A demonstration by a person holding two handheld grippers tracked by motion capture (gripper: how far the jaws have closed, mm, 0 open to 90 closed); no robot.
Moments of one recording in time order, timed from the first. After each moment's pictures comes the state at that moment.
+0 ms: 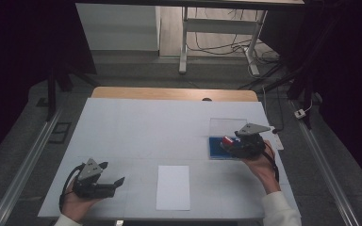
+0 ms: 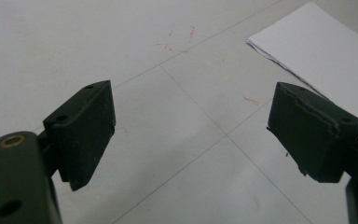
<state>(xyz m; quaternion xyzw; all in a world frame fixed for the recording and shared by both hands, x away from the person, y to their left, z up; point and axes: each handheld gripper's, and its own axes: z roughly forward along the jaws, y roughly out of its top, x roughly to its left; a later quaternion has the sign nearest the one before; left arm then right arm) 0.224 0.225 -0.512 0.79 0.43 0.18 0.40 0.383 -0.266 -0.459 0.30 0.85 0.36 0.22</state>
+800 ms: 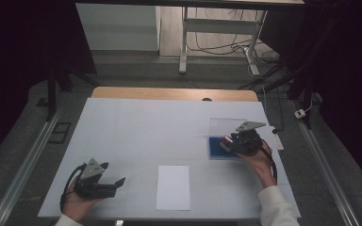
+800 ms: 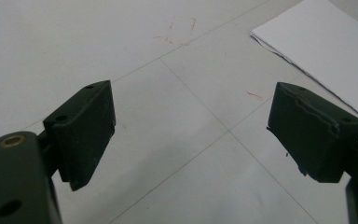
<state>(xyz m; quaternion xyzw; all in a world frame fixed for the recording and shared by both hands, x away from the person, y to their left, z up) 0.226 0.223 -0.516 0.80 0.43 0.18 0.39 0.410 -0.272 -0.482 0.33 0.86 0.34 0.19</state>
